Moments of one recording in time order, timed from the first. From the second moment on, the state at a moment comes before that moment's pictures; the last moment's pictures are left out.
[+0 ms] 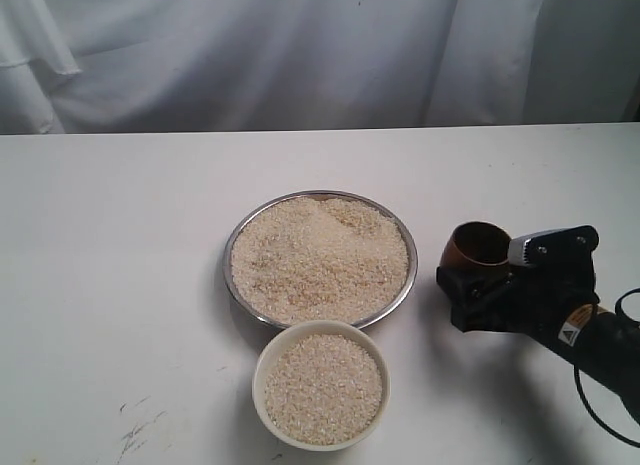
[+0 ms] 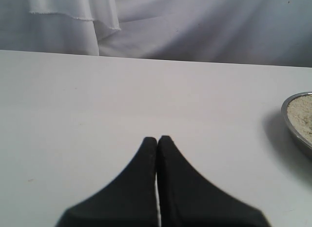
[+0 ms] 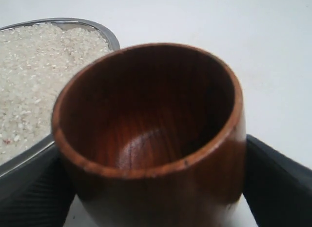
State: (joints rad) left arm 0.03 0.00 0.00 -0.01 0.33 -0.02; right arm 0.26 2.10 -0.46 -0.32 -1.18 0.13
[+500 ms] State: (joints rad) left arm 0.03 0.00 0.00 -0.01 0.33 -0.02; right arm 0.29 1.75 -0.76 -0.50 -0.42 0.18
